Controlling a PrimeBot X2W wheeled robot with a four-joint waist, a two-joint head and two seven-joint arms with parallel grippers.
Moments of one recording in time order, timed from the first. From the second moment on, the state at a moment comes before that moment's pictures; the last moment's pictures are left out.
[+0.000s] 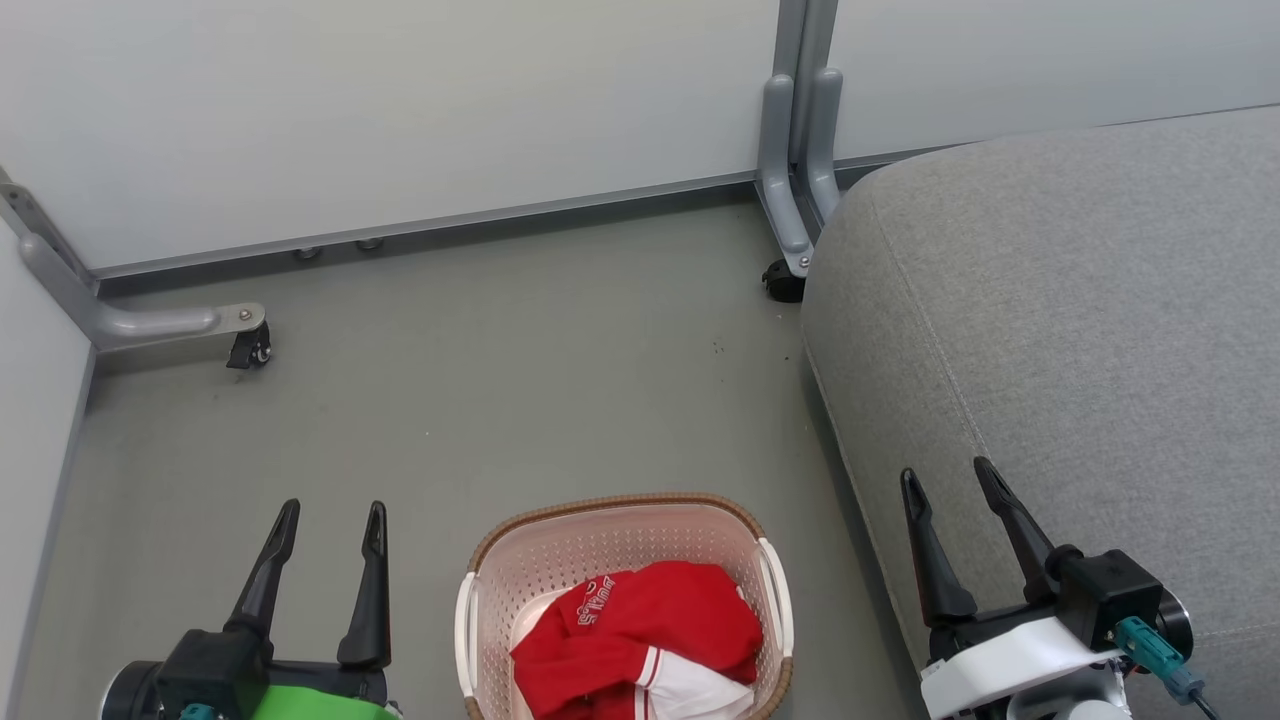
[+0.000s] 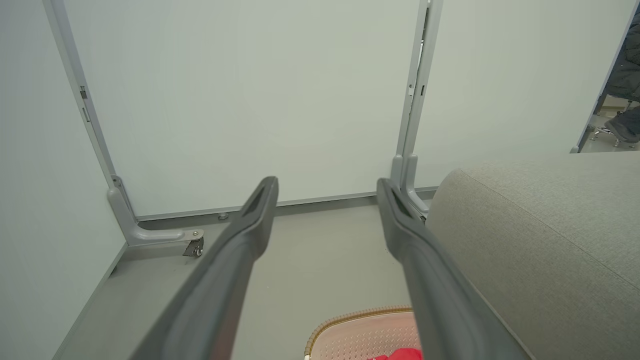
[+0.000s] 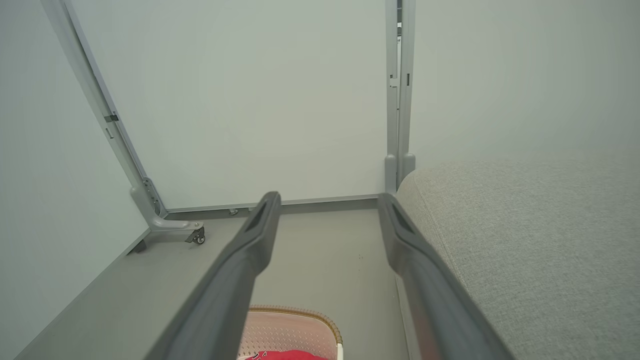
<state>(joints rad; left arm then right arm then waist) 0.09 0.12 -0.07 0.05 -0.21 -0.13 -0.26 0.05 -0.05 0.11 0.09 0.15 0.13 -0.26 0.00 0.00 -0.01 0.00</state>
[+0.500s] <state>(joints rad) 0.10 0.11 -0.09 0.06 -0.20 -0.13 -0.26 0.06 -0.05 0.12 0.09 0.15 0.13 -0.26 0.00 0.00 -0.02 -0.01</state>
